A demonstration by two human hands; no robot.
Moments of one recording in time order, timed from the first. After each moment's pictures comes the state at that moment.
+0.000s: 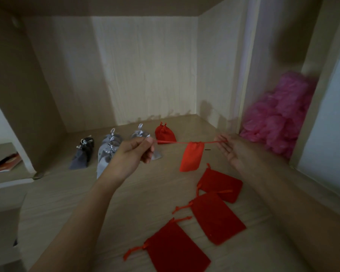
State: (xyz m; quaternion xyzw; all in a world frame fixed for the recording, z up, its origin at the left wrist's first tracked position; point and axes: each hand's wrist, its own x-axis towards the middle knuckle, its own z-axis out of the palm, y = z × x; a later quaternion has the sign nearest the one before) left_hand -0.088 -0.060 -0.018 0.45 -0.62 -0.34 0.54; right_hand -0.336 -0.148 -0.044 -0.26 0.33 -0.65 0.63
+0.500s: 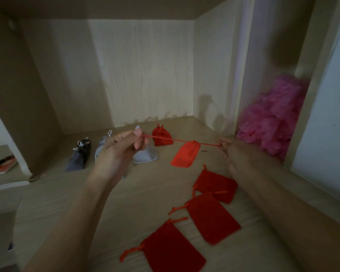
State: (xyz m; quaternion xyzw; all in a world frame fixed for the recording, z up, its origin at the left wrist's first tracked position) left_hand -0.087 -0.049 -0.005 0.29 -0.60 -0.41 0.62; right_hand -0.340 -0.139 -0.043 -0.32 0.41 -0.65 0.55
